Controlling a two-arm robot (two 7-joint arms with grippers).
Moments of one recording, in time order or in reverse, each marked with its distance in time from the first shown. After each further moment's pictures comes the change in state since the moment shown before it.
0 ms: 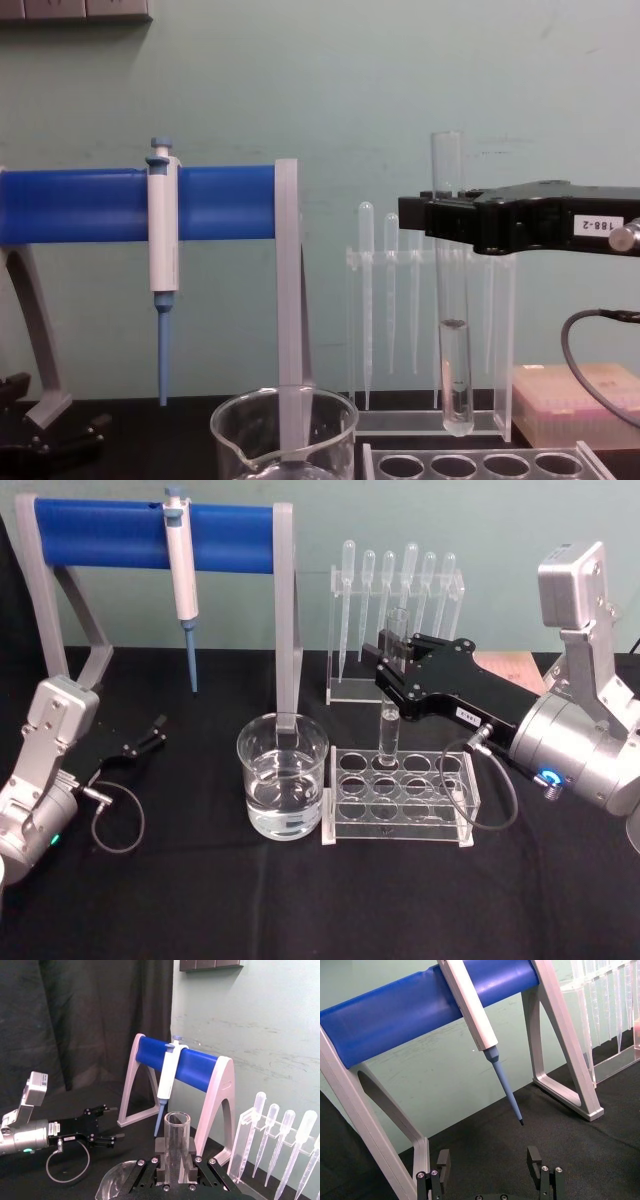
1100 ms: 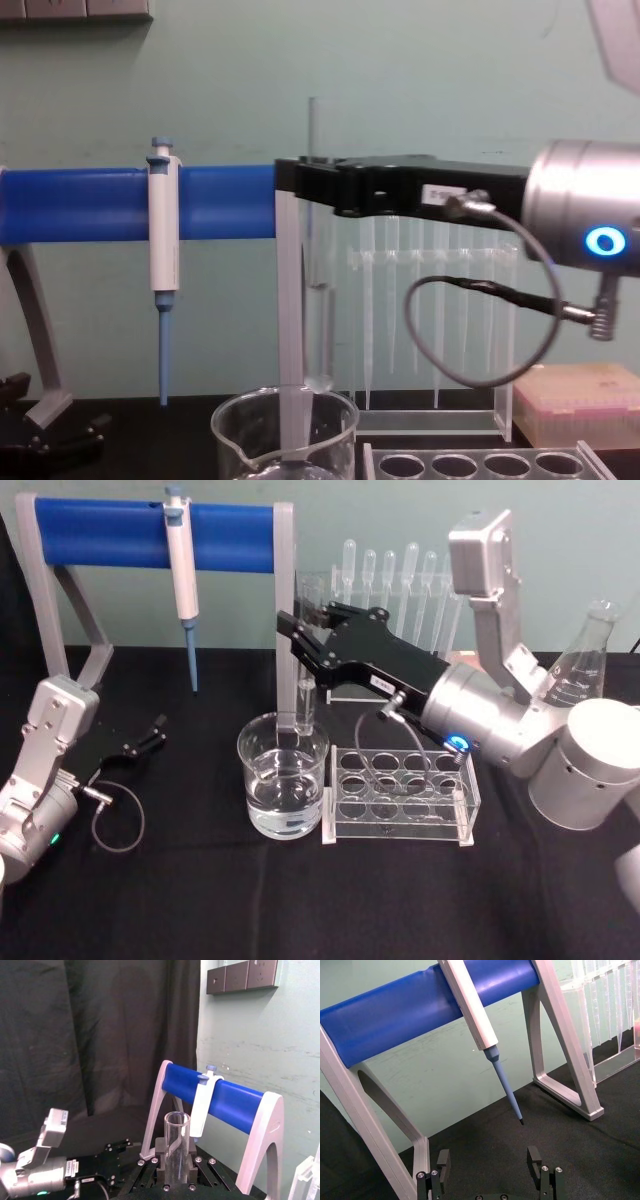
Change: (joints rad) left arm 0.000 0.000 0.000 0.000 0.000 0.000 0.000; right arm 0.145 -0.180 -0.103 0.161 -0.035 -0.058 0.047
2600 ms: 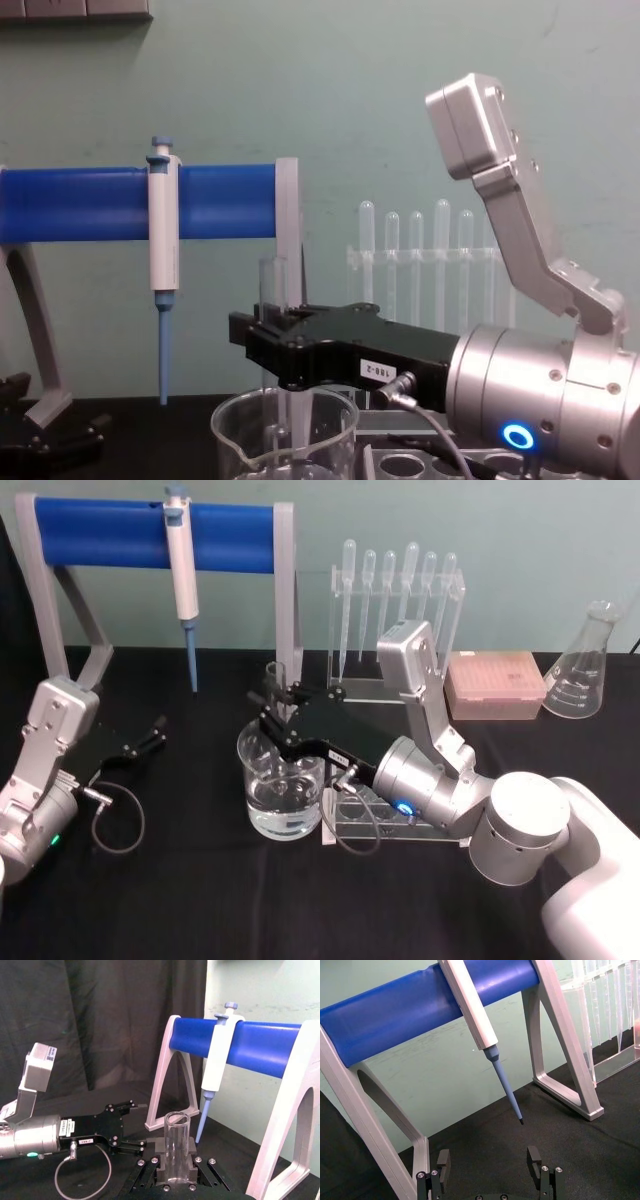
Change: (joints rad) left arm 0.000 0.000 0.000 0.000 0.000 0.000 0.000; right arm -0.041 -0.130 -0.039 0.256 -0.135 -0.177 0.050
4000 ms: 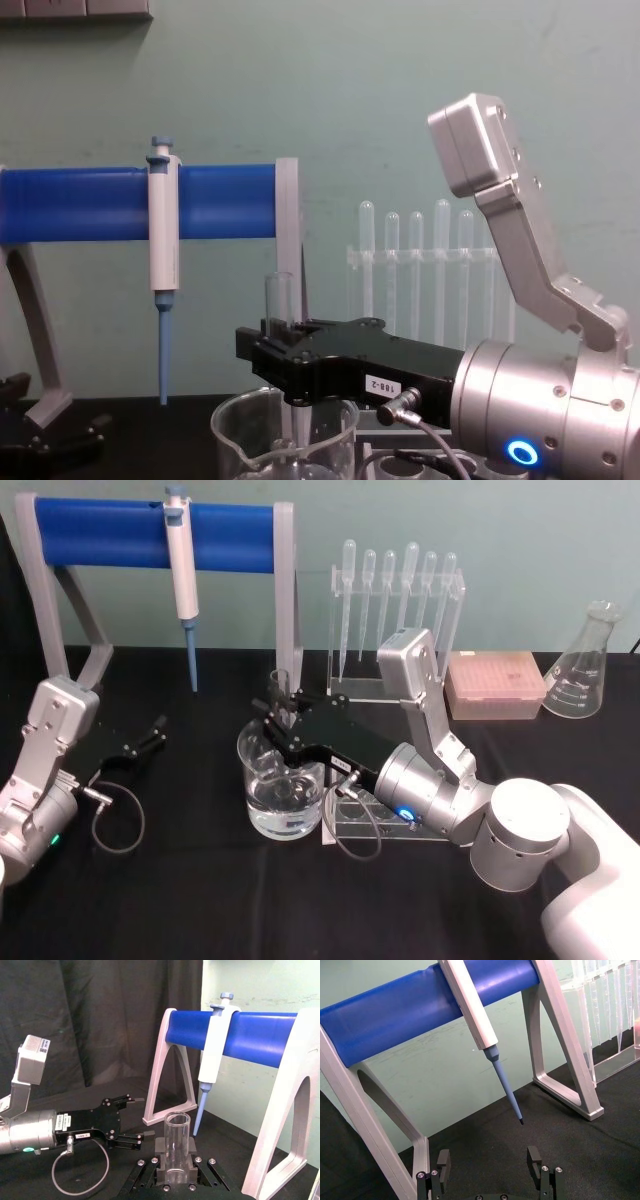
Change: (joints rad) left arm 0.000 0.000 0.000 0.000 0.000 0.000 0.000; right arm -0.015 -0.007 0.013 0.008 -0.011 0.006 -0.003
